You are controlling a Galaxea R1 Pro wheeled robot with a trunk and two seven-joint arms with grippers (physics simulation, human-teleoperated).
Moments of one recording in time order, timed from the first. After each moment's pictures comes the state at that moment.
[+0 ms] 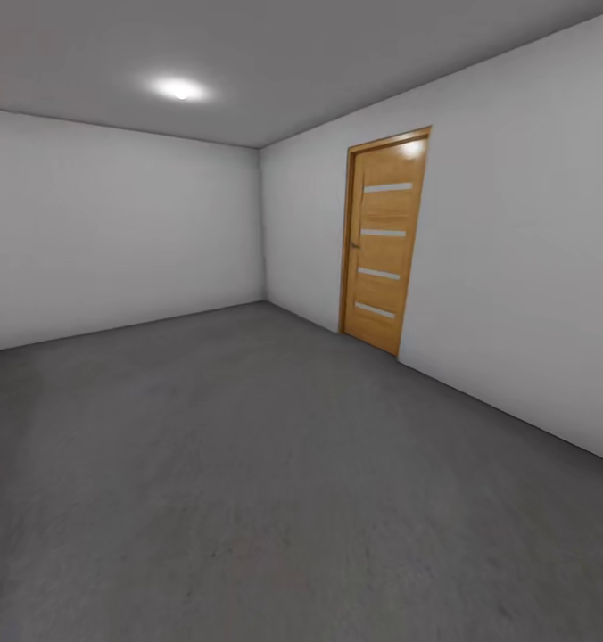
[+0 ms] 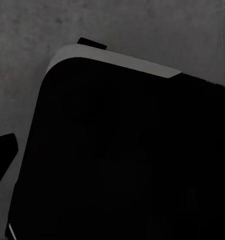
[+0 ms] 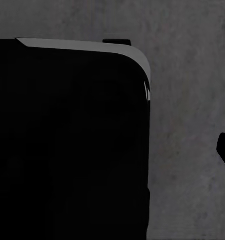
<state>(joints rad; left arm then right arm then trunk) 0.00 -0.03 0.05 -0.05 0.25 -0.10 0.00 0.00 -0.02 -0.01 0.00 0.01 -0.14 0.00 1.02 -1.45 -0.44</state>
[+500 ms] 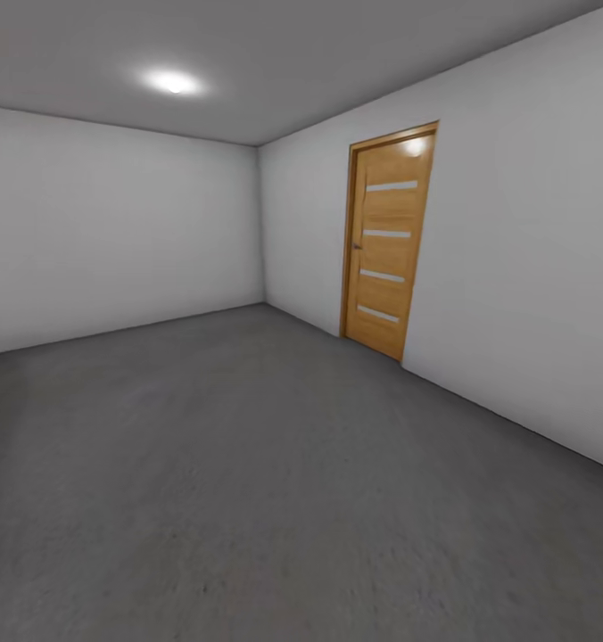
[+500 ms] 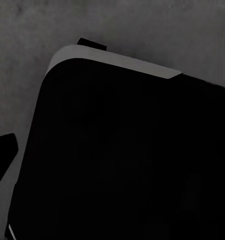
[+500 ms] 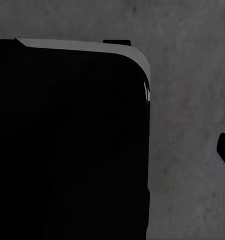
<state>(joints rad) 0.00 -0.03 0.06 -0.05 0.25 -0.10 0.00 0.00 -0.02 -0.01 0.00 0.01 -0.14 0.00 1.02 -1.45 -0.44</state>
